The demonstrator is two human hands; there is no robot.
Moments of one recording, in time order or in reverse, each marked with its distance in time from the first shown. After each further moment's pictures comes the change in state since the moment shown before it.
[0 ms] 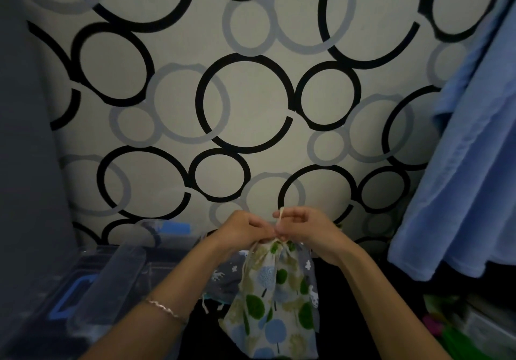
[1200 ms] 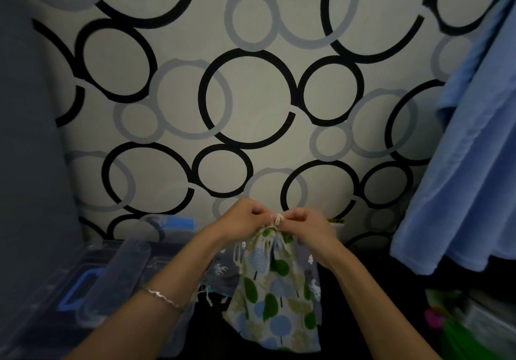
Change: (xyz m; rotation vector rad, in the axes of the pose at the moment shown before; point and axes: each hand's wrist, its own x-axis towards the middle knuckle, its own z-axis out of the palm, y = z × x) left_hand -0.001 0.013 -0.008 0.186 -0.026 0.140; right_hand -0.004 0.010 0.018 -0.105 0.184 -0.043
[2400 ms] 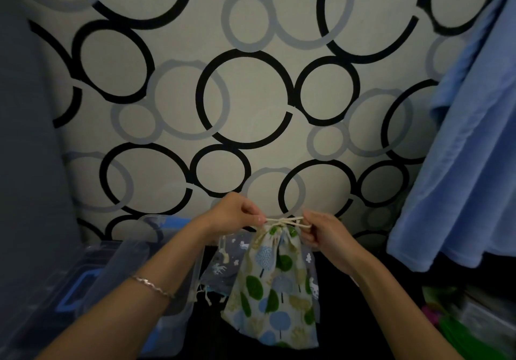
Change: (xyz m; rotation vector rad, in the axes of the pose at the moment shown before) left_hand -0.002 -0.002 -0.021 0.071 -0.014 -0.031; right_hand -0.004 0.019 -0.033 0.156 -0.093 0.043
